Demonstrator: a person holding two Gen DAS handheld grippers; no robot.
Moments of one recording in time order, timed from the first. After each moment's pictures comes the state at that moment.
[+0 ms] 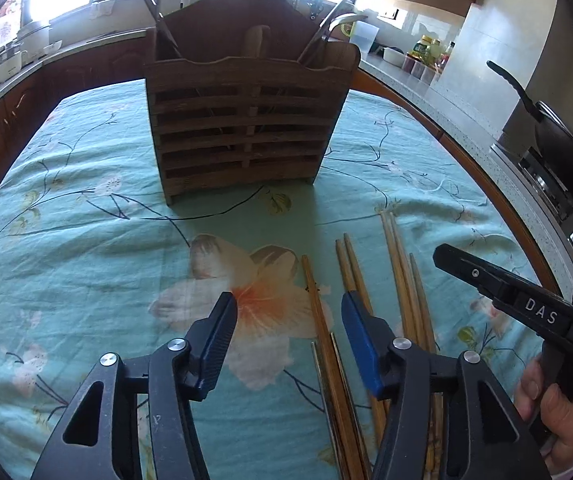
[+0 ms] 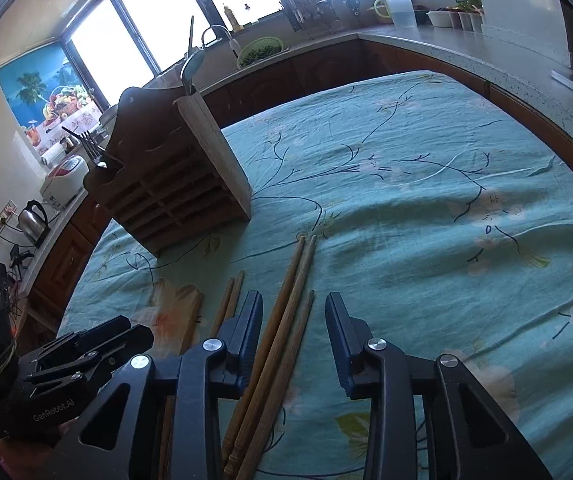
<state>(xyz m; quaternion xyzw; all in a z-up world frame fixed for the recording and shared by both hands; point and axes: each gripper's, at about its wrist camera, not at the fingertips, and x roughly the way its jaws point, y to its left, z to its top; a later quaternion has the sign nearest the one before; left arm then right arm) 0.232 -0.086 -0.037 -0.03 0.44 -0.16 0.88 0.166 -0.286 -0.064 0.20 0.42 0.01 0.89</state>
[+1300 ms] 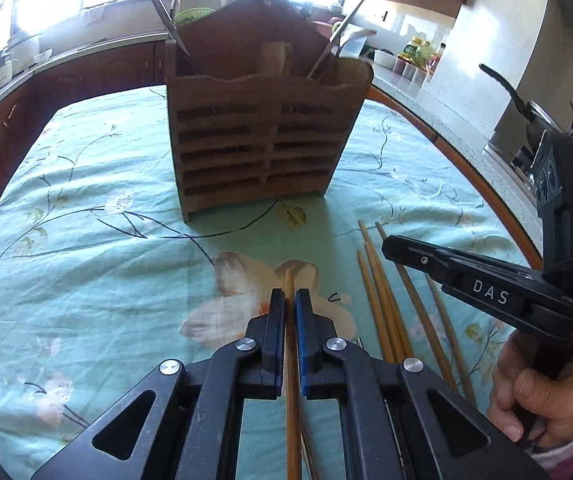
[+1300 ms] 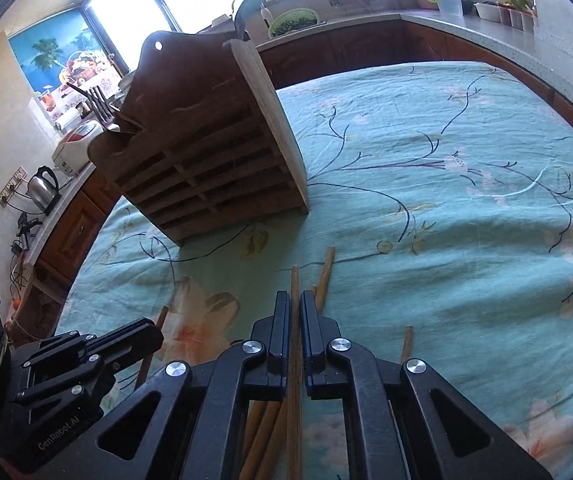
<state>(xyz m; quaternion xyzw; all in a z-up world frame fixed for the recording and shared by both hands) 0.236 -0.058 -0.027 -0.04 0.43 -0.18 0.89 0.199 -0.243 -0.058 0.18 0.43 0.07 0.88</state>
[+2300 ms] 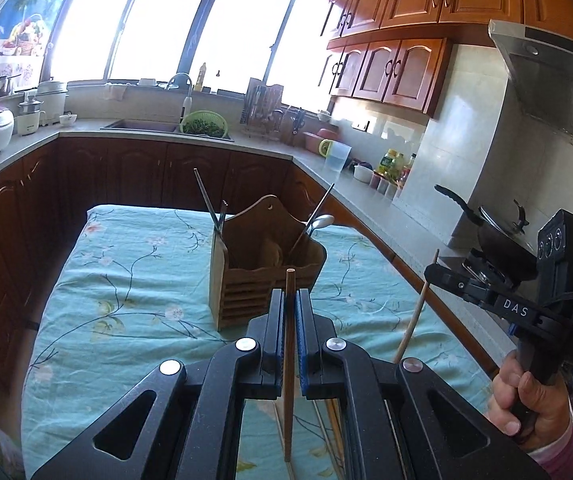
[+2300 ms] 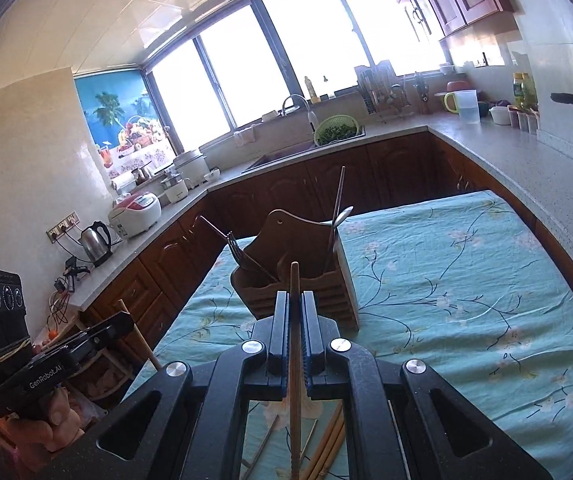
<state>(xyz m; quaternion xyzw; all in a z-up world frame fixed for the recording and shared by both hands) 0.118 0.027 0.101 -0.10 0.26 -0.19 0.94 0.136 -0.244 0.084 0.17 0.27 0.10 0.94</state>
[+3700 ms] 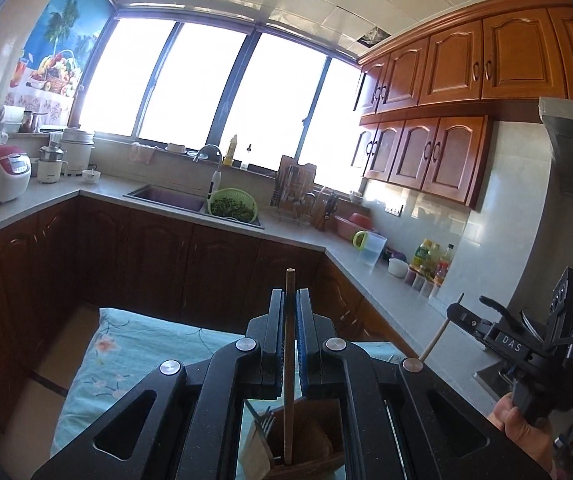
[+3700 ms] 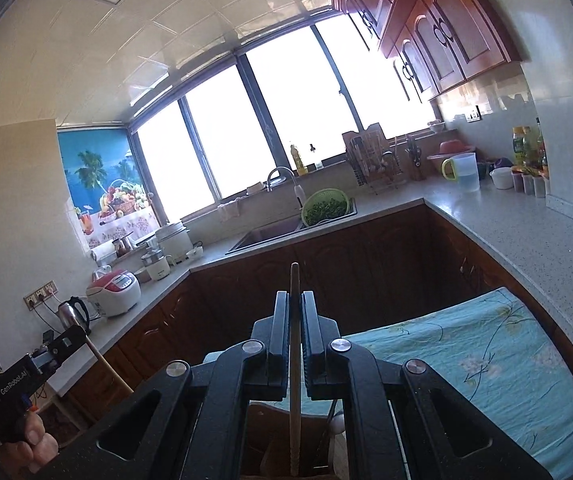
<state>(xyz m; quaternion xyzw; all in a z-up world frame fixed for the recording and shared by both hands) 0.277 0.039 0.128 -0.13 0.15 -0.13 0.97 0.284 -0.264 0.139 0.18 0.17 0.04 0.97</state>
